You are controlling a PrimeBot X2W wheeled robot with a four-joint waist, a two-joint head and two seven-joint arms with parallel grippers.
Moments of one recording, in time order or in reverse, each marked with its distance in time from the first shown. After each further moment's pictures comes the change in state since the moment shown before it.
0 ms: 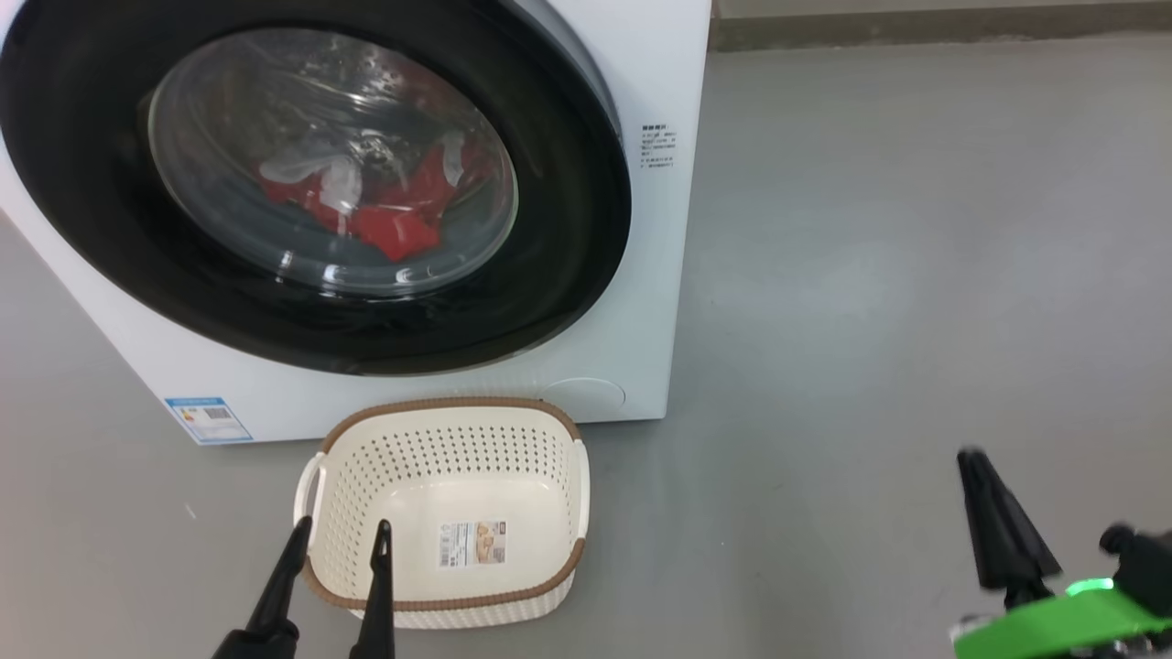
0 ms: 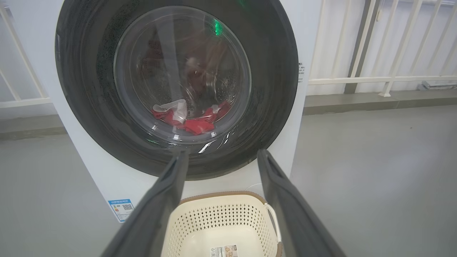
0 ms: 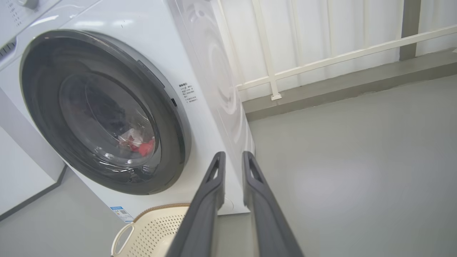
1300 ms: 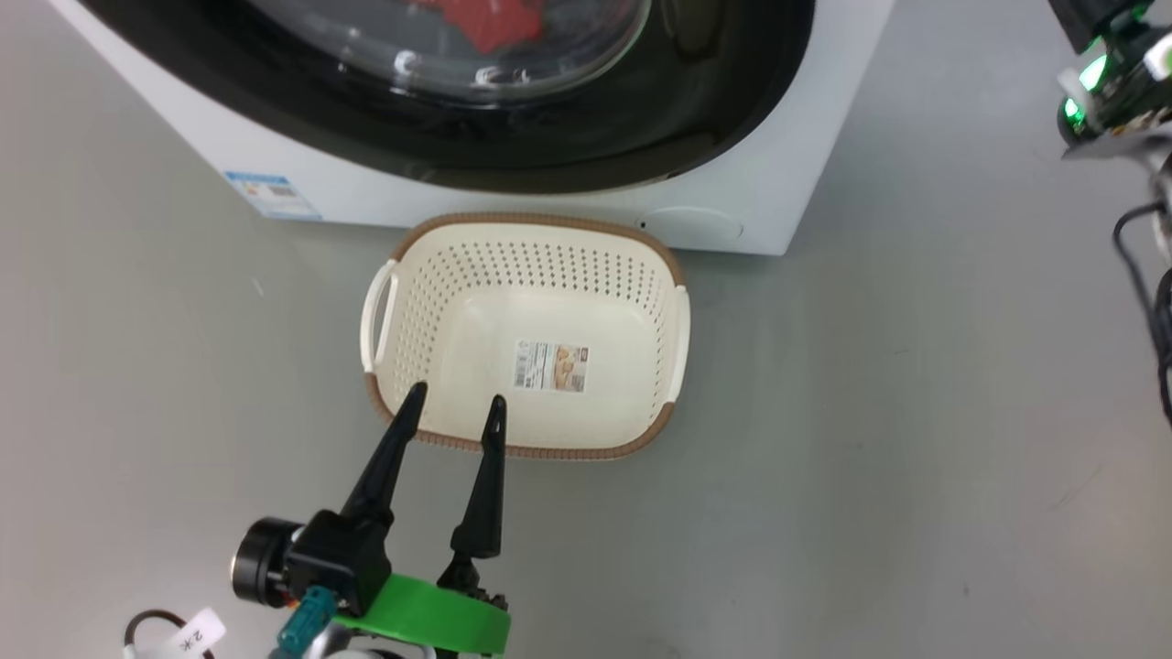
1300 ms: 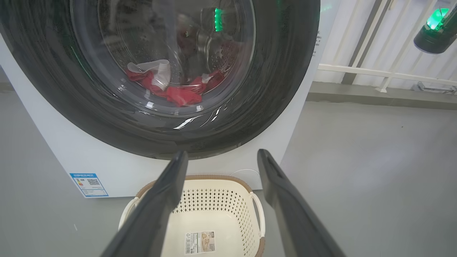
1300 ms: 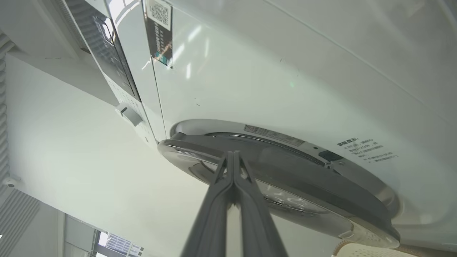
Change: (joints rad) left arm -0.242 -0.001 -0.232 -0.008 -0.132 0.055 0.000; right arm -0.991 -0.204 0.165 0.221 1.107 0.000 0.576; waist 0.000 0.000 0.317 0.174
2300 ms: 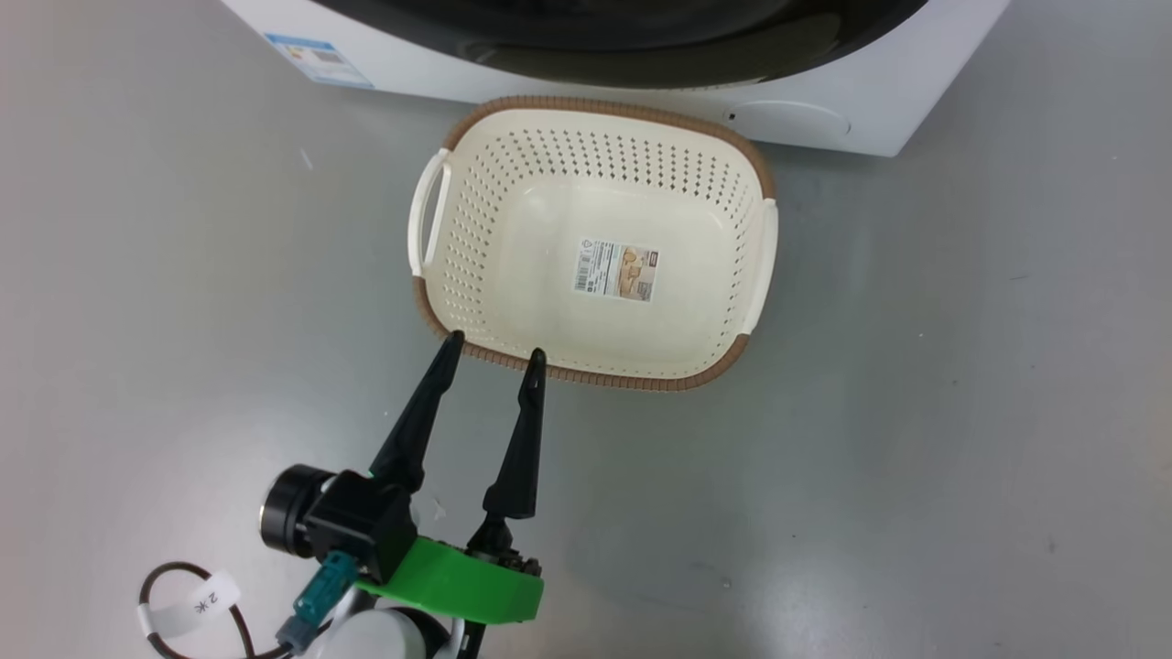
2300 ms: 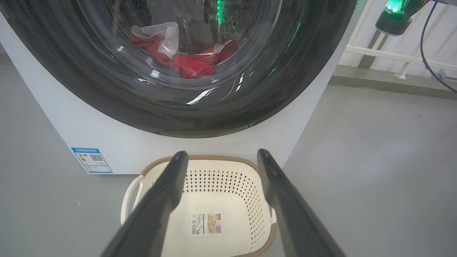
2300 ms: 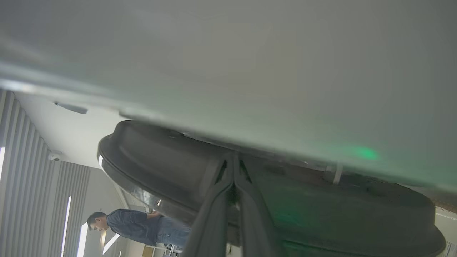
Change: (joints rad) left arm -0.094 -0.003 -0.067 -0.023 -0.043 0.009 -0.003; right arm -0.418 -0.001 0.044 0.370 0.117 0.000 0.430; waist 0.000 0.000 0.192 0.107
